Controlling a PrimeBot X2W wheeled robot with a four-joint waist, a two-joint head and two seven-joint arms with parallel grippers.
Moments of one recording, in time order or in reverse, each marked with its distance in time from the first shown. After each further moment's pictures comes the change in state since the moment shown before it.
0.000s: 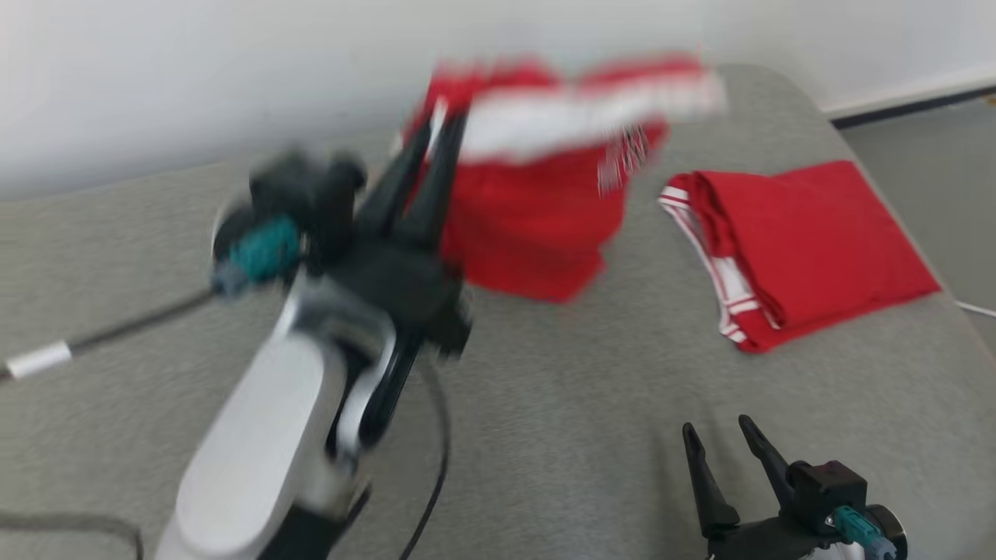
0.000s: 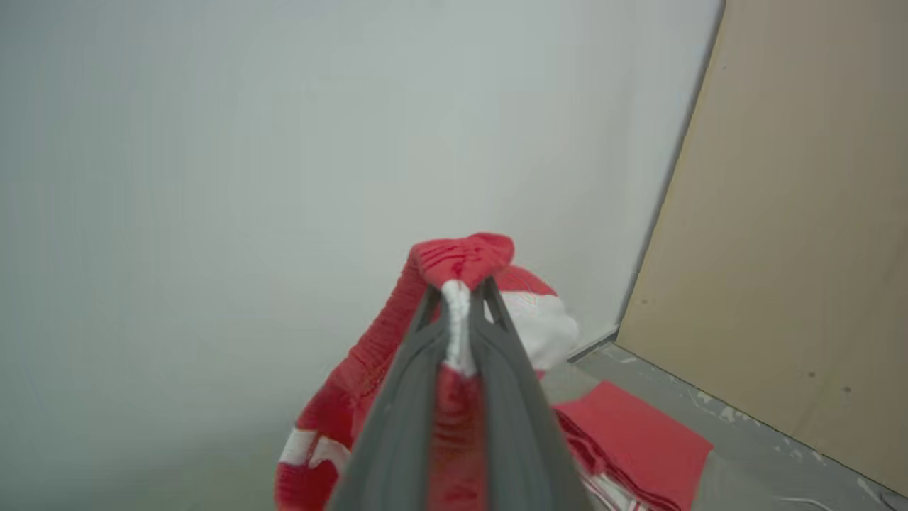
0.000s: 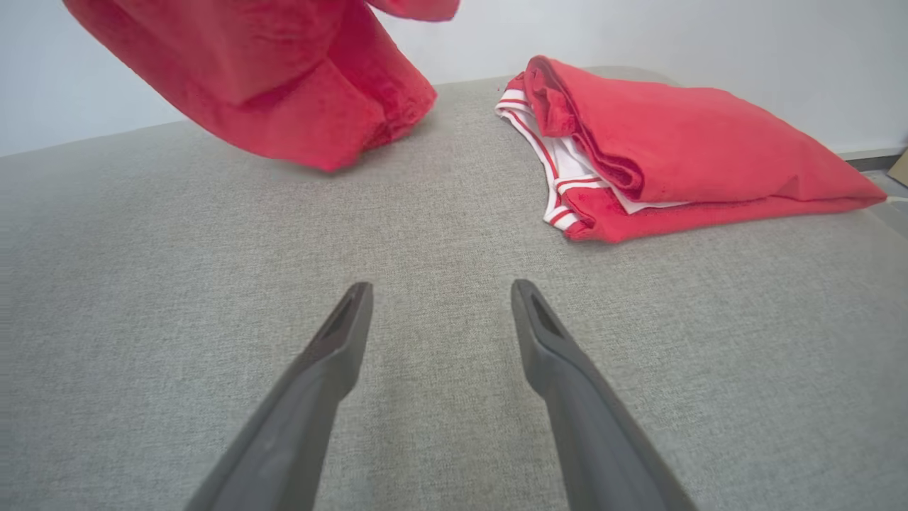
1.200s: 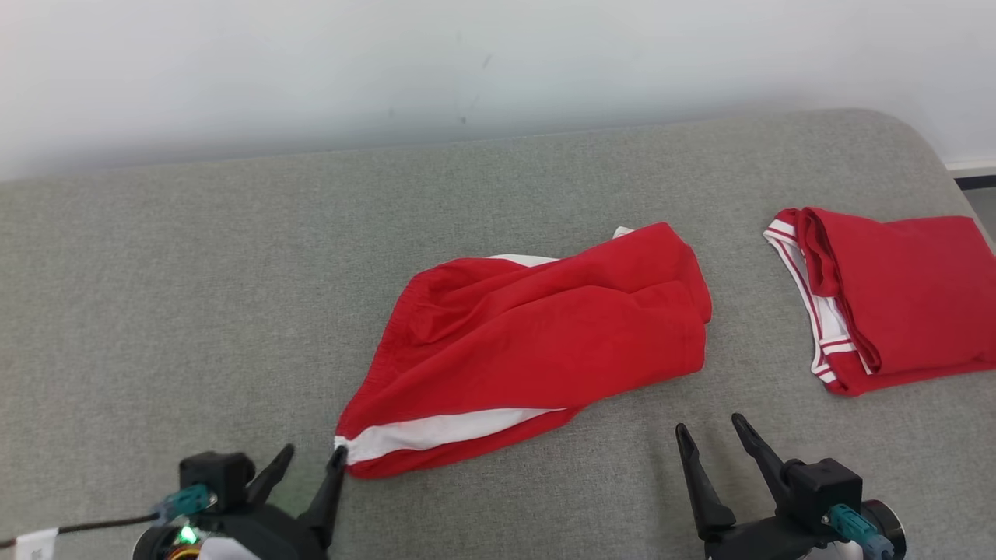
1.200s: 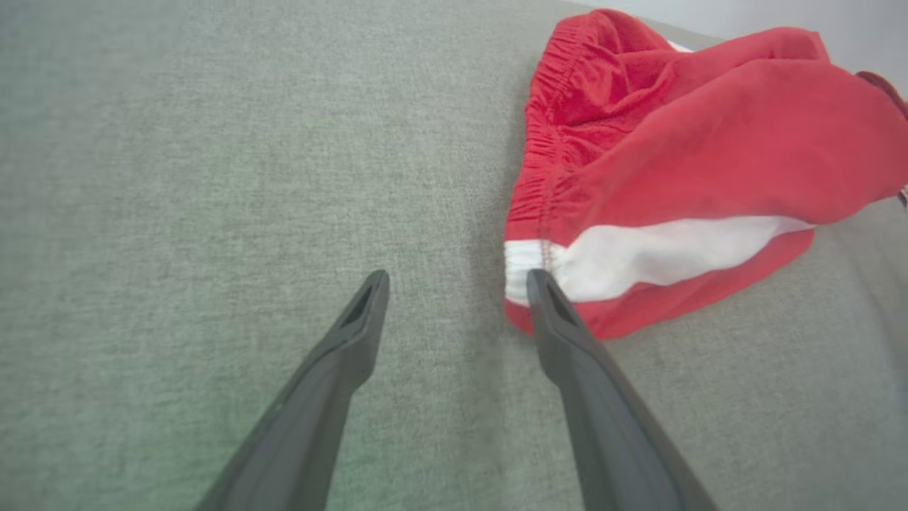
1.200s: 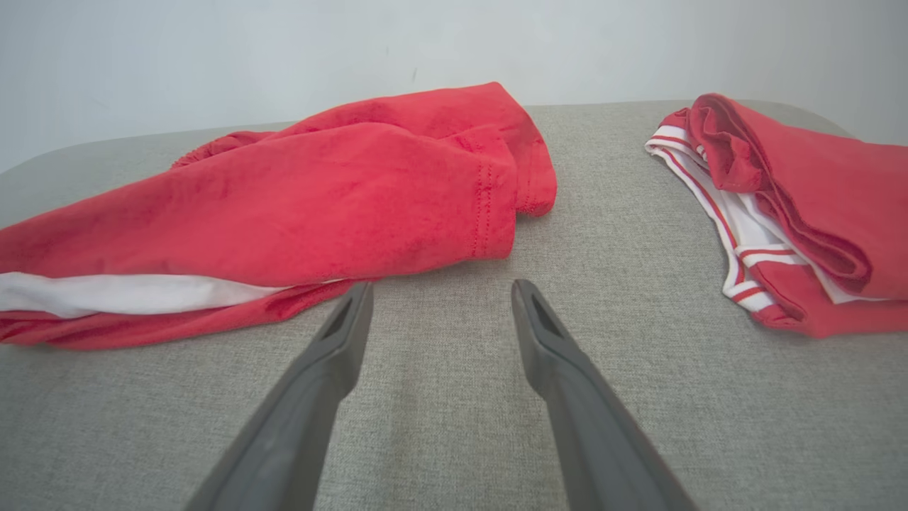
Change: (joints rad) left arm 0.550 0.224 0.058 0.235 -0.147 -0.059 -0.028; right arm 0.016 -0.010 0.022 -0.049 -0.002 0.000 0.040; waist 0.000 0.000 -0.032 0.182
